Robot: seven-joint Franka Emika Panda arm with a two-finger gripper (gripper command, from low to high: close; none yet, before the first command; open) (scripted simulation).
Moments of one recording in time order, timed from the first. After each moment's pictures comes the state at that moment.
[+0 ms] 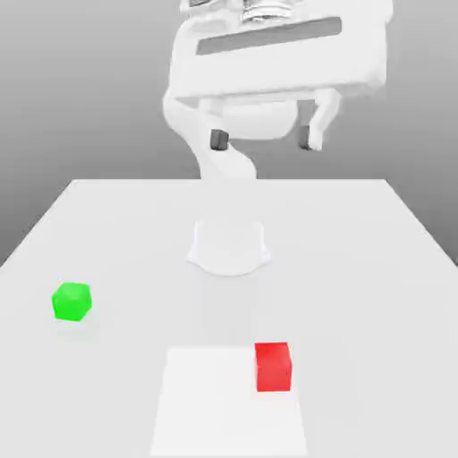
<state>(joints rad) -0.25 -0.43 0.34 -2.53 -0.01 2.53 1.58</state>
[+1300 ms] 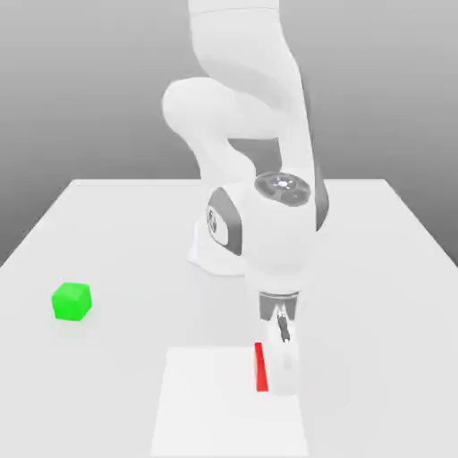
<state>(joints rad) -0.17 0.26 0.24 -2.75 -0.41 2.99 2.79</state>
